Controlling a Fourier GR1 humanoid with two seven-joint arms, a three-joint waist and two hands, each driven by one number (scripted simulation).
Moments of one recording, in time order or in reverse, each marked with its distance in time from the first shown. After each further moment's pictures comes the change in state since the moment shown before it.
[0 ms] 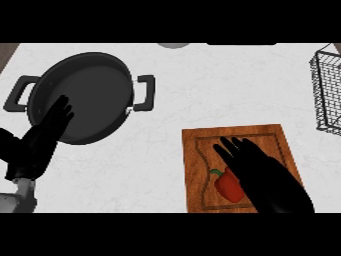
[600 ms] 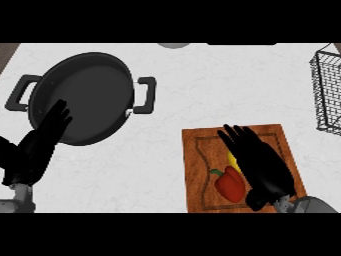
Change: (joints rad) left arm 0.041 -0.041 0.053 -0.014 -0.043 -0.059 -0.007; right arm 0.047 0.124 -0.082 0.292 0.235 -0.092 -0.220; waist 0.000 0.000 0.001
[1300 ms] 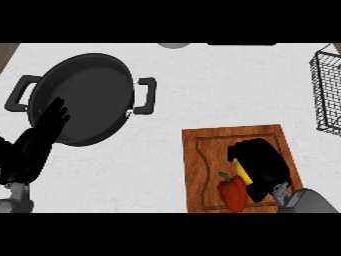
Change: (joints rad) left arm -0.002 -0.039 0.060 -0.029 -0.041 -0.050 0.047; right arm 0.014 0.076 -0.091 0.114 0.116 0.133 -0.133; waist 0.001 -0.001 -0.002
